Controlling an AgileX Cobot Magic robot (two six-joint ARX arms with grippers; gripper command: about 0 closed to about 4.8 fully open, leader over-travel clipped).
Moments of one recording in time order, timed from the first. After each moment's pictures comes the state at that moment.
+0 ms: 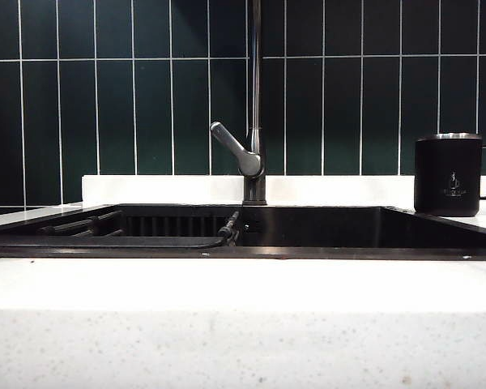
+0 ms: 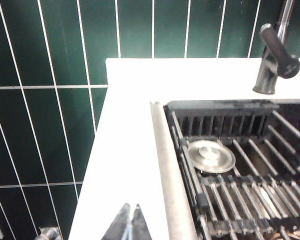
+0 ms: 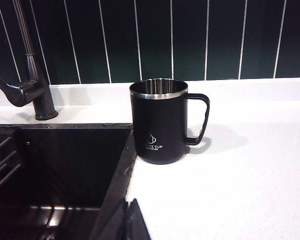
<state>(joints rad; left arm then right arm) -0.03 0.01 0.00 0.04 0.07 0.01 -0.03 0.00 0.01 0.09 -0.05 0.05</state>
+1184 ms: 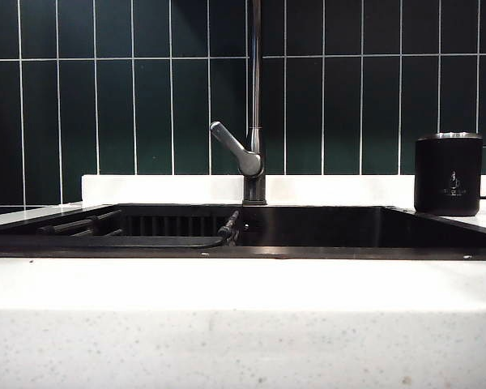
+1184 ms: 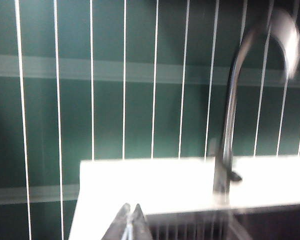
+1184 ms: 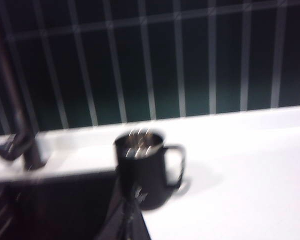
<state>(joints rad) -0.03 0.01 0.17 0.22 0.17 -0.06 -0.03 0.00 0.21 -0.03 0.05 0.11</state>
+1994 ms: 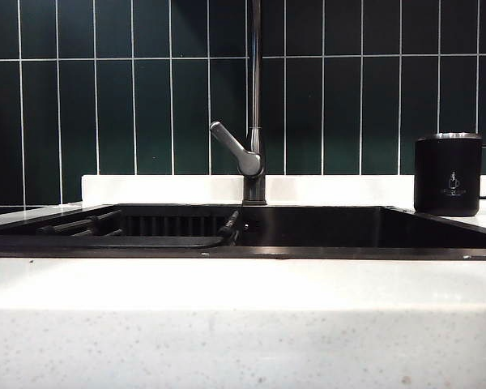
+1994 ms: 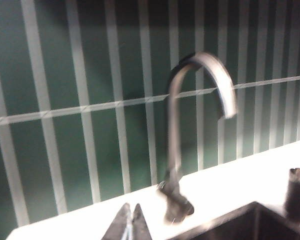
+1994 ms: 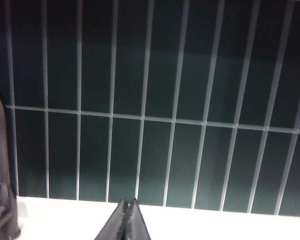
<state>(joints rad) -0.09 0.65 0.65 0.31 0.40 0.01 -0.03 0.53 0.85 -0.05 0.03 -0.10</state>
